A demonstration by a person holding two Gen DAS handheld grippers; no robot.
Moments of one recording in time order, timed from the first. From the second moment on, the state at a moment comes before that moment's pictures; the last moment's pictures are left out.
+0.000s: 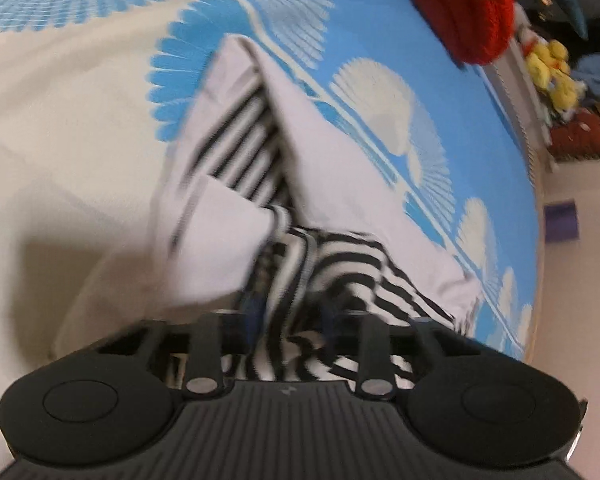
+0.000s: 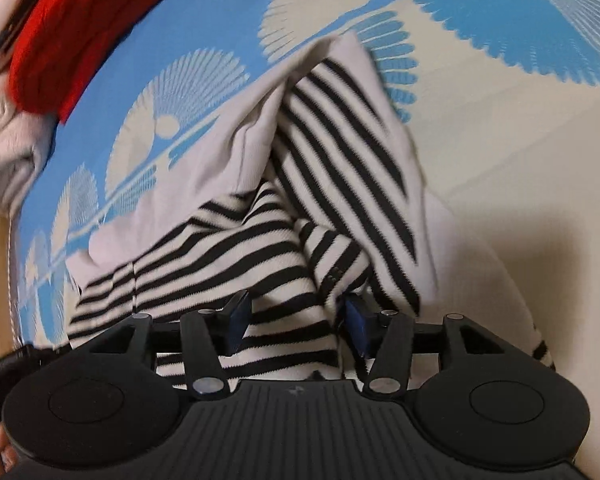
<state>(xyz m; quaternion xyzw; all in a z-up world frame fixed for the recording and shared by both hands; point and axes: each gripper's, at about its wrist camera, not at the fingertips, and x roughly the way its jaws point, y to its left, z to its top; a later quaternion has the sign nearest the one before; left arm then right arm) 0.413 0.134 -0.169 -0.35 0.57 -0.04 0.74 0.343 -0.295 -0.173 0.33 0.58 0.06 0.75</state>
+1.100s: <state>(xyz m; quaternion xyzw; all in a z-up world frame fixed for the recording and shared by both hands) 0.406 0.127 -0.156 -0.21 0.60 0.00 0.77 0.355 -0.312 -0.179 0.29 0.57 0.01 0.77</state>
